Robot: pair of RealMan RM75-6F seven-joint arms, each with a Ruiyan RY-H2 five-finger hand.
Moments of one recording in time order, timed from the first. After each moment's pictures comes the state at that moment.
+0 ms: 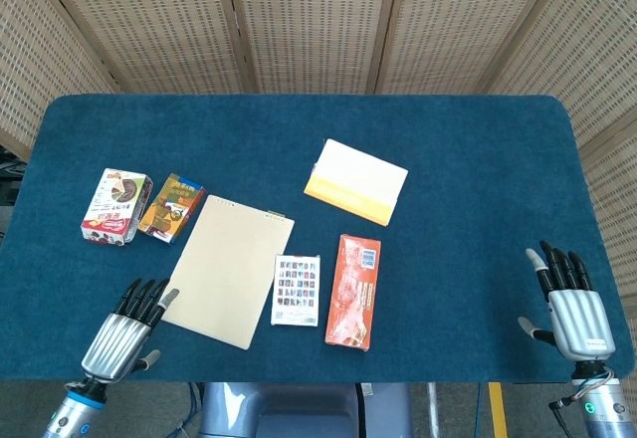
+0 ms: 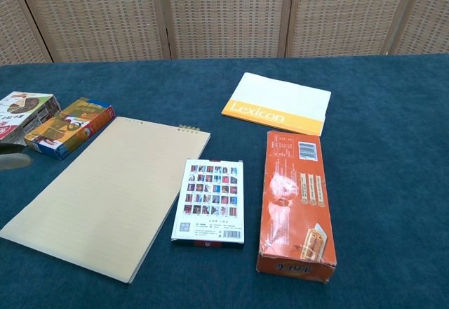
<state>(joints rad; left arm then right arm) -0.09 -1.39 0.09 -1.58 1.74 1.35 0.41 0.10 -1.18 0.05 -1.60 -1.51 1.46 -0.12</state>
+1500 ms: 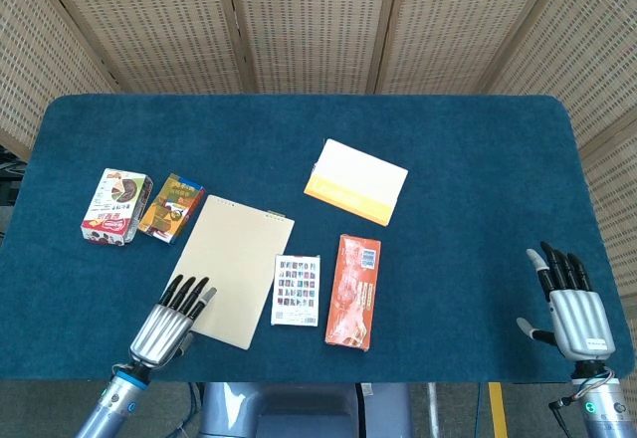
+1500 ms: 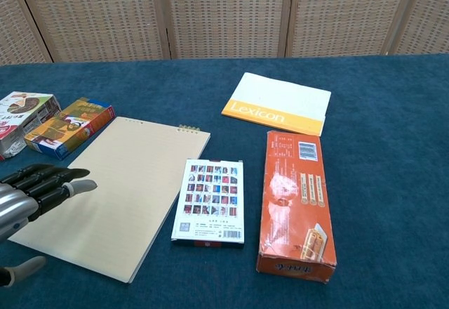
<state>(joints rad) -0.19 -1.59 0.07 -1.44 1.66 1.24 0.53 0.10 -1.17 0.05 -1.62 -1.49 1.45 -0.08</state>
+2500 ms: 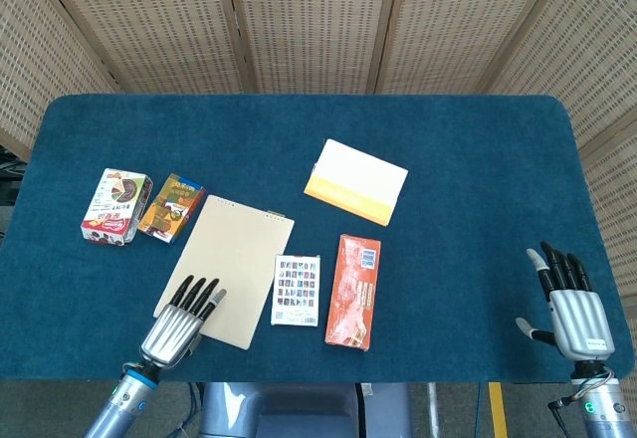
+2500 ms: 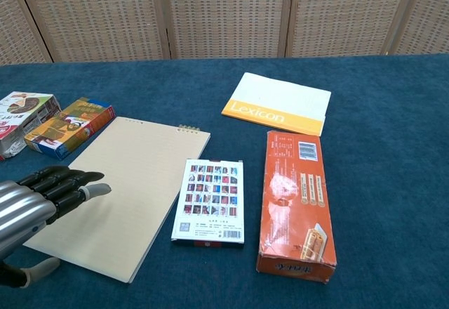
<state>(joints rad) -0.22 -1.61 0.08 -1.45 1.63 1.22 0.60 0.09 -1.17 0.05 -1.63 -1.49 1.44 -0.08</state>
